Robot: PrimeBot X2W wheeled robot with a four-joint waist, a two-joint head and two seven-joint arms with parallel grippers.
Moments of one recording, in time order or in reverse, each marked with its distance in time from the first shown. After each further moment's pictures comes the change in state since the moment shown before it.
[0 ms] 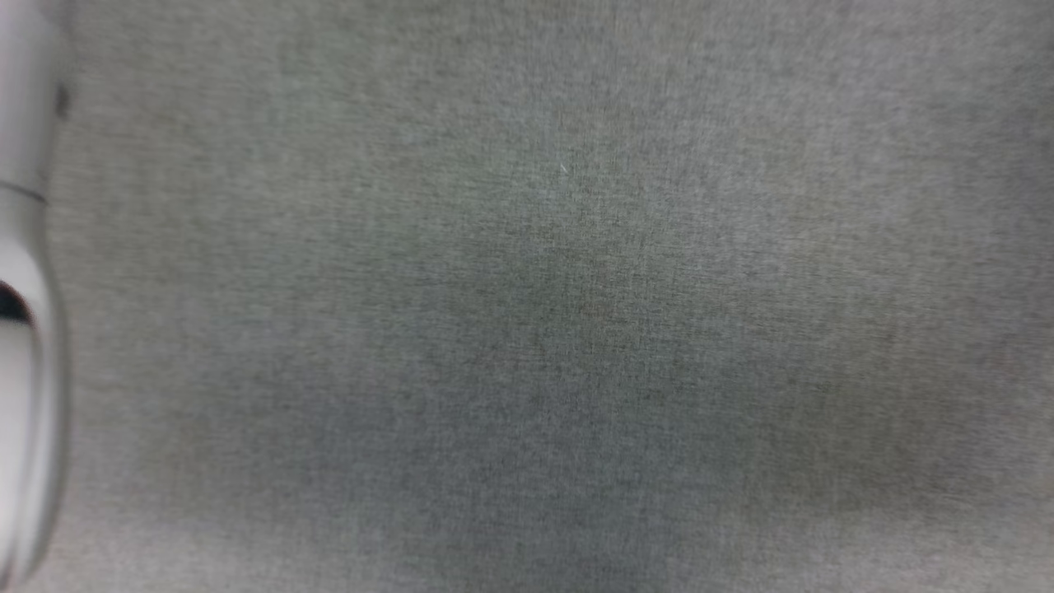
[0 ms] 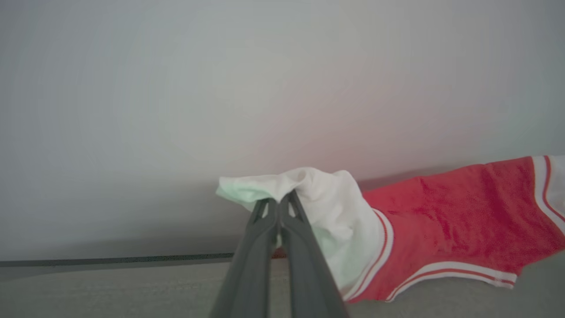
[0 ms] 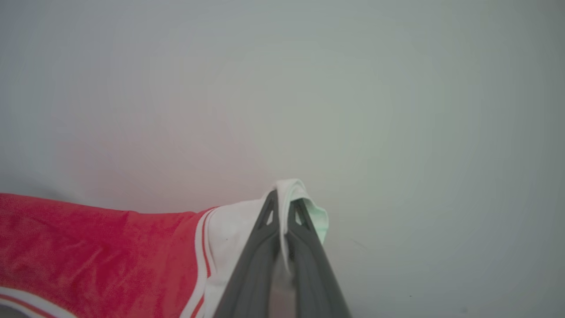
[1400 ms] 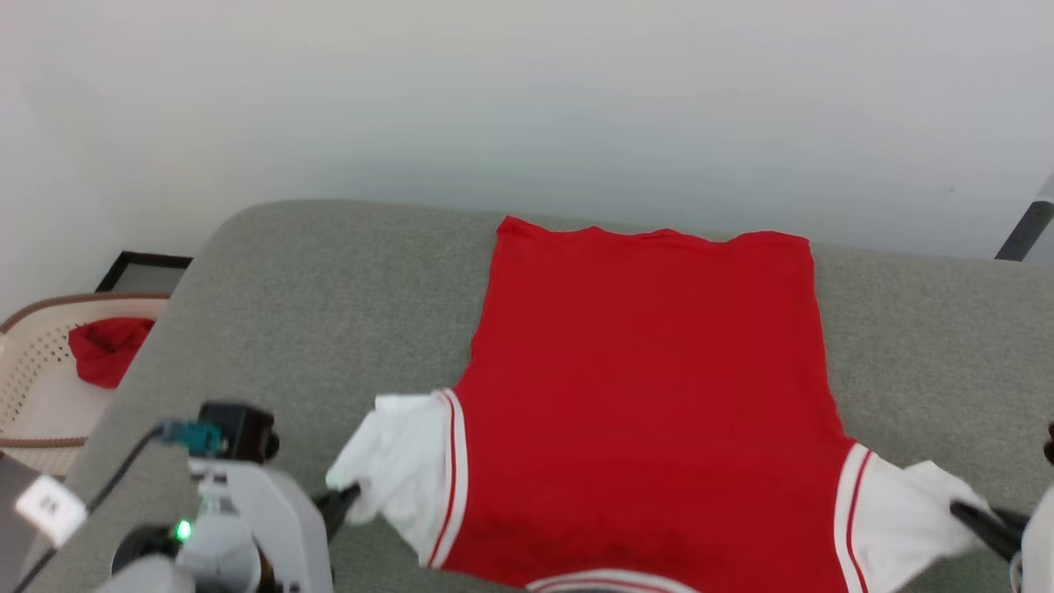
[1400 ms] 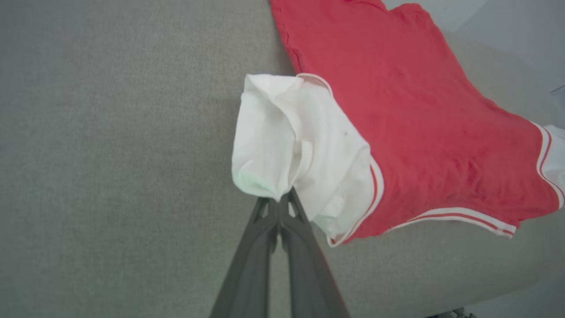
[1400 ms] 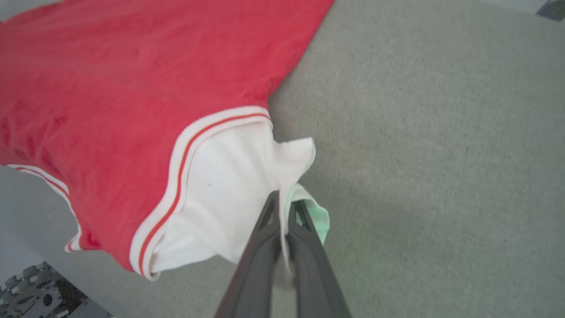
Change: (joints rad) left arm 1.498 0.546 -0.120 -1.258 -0.340 0.445 0.261; right arm 1.574 -0.379 -0.081 -1.000 0.531 0.000 0.874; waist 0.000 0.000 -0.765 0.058
